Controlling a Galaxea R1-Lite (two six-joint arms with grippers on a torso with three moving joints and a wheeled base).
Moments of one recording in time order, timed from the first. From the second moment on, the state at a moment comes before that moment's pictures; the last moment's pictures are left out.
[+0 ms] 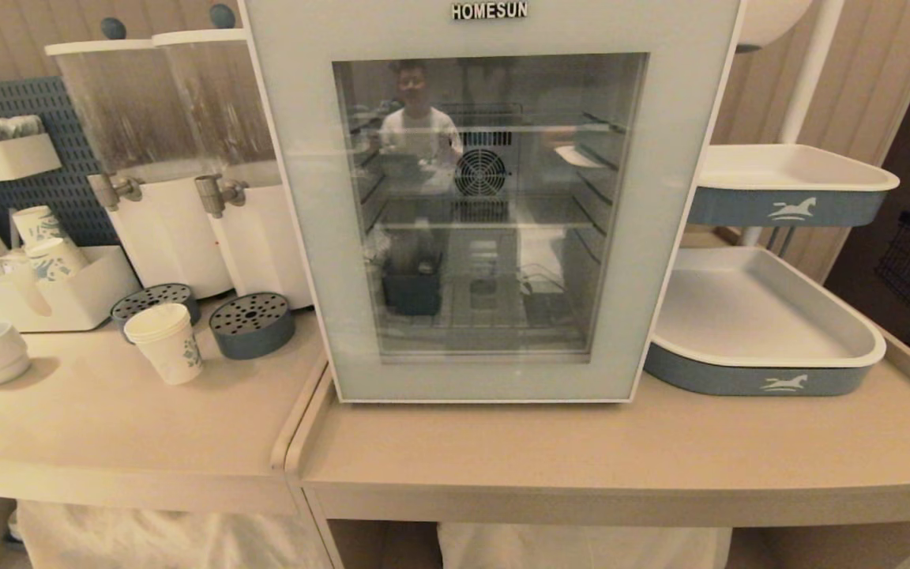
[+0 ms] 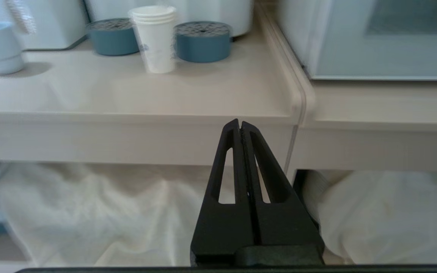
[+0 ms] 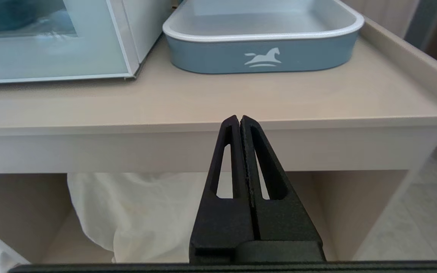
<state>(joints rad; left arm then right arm) 0.00 0.00 0.00 -0.05 0.00 -0.01 0.00 0.00 0.00 0.00 0.00 0.00</state>
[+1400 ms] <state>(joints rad) 0.00 0.00 0.00 -0.02 -0.02 0.07 0.00 0.00 0.00 0.00 0.00 0.00</state>
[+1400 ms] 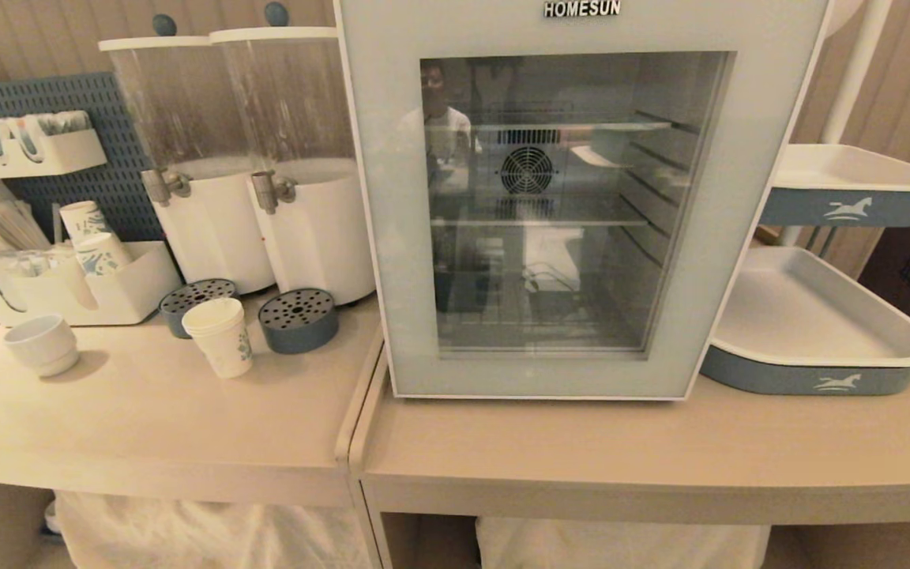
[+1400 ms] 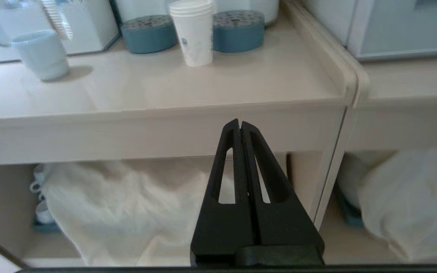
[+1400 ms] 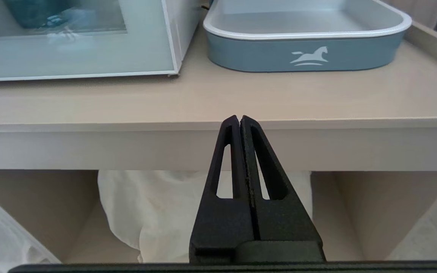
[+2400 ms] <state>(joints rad) -0.19 0.51 -0.54 0.08 -0.28 -0.01 0.00 0.00 0.00 0.00 0.00 0.00</state>
